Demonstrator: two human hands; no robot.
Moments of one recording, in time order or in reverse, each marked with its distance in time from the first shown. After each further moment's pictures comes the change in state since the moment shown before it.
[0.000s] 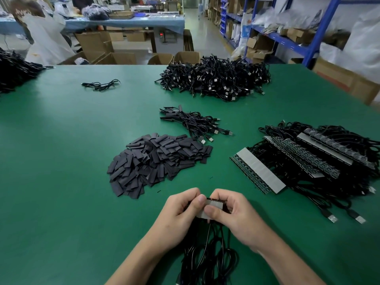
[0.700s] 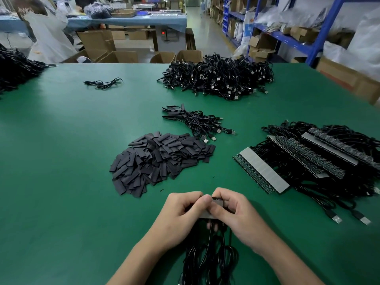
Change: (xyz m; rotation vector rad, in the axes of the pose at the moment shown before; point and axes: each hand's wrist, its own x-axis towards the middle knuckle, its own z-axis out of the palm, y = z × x) left_hand 0.000 0.003 -0.004 0.019 -0.067 -0.055; right_hand -0.001 -0.003 0.005 0.038 -0.003 0.007
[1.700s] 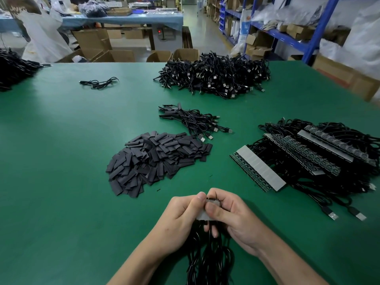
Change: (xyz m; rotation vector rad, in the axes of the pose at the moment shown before) left_hand -0.005 0.010 0.008 -0.251 -0.077 -0.057; right_hand 0.001 0.005 0.002 0.333 -0.121 0.032
